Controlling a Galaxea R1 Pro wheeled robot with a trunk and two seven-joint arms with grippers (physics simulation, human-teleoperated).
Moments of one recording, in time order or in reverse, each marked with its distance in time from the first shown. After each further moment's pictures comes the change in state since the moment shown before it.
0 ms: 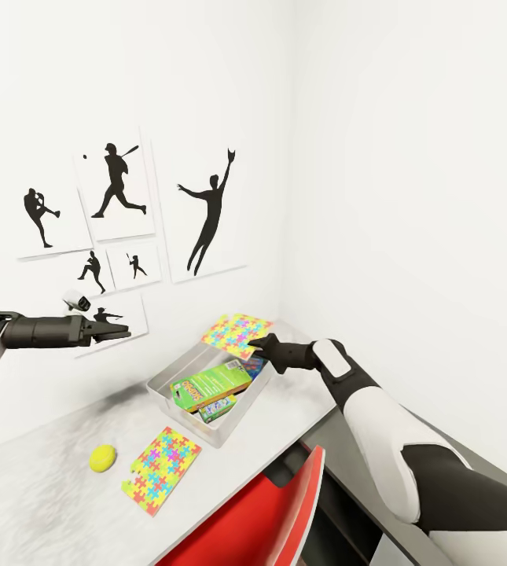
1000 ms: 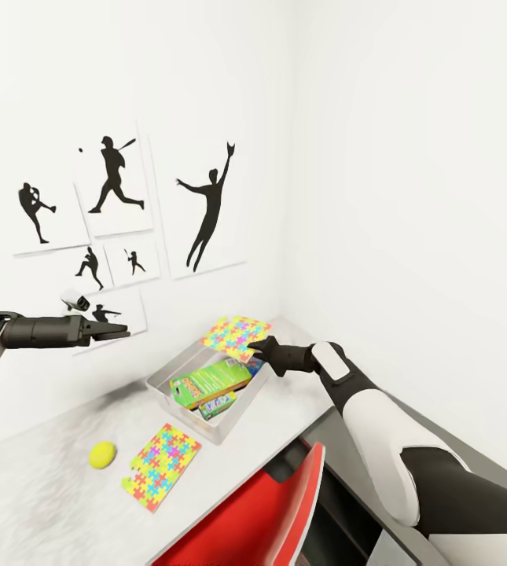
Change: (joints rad) left arm 0.001 0.002 0.001 0.000 0.004 0.000 0.000; right arm 0.010 0.004 -0.001 0.004 0.005 -0.009 0.000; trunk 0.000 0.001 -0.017
